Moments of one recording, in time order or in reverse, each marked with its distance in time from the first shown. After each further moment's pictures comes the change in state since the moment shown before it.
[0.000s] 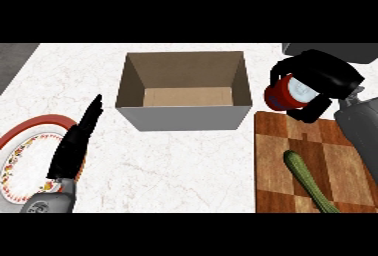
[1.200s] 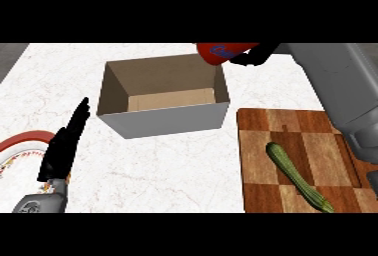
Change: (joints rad) left arm 0.011 0.017 0.064 0.051 0.000 0.022 -0.008; right arm -0.574 0.236 -0.130 0.593 -0.358 0.109 -0.396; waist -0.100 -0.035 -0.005
